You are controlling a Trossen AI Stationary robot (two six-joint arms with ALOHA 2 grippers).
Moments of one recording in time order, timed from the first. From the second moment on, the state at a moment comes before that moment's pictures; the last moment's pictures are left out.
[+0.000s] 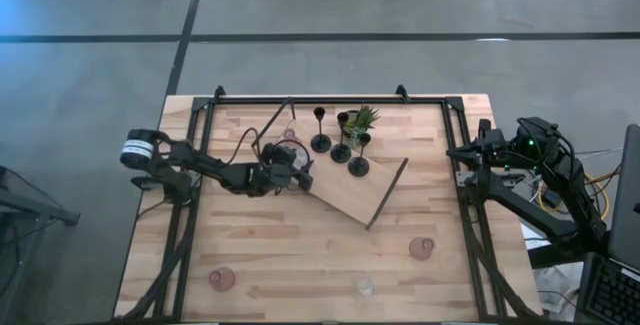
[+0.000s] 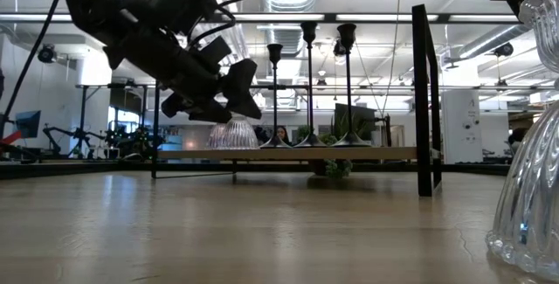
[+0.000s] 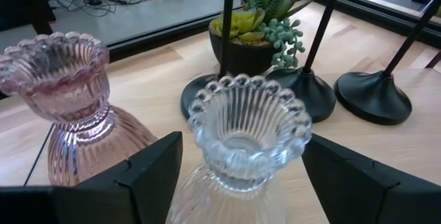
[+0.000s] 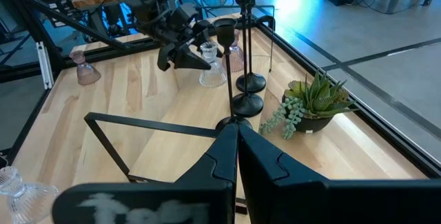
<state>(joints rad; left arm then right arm) -0.03 1.58 0.64 0.44 -0.75 -0.51 -0.77 0.19 0.78 -0.96 -0.52 -0.05</state>
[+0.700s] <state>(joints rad) -0.12 1.48 0.67 0.19 -0.80 -0.60 -0.77 0.19 0.78 -0.96 -0.52 -0.05</state>
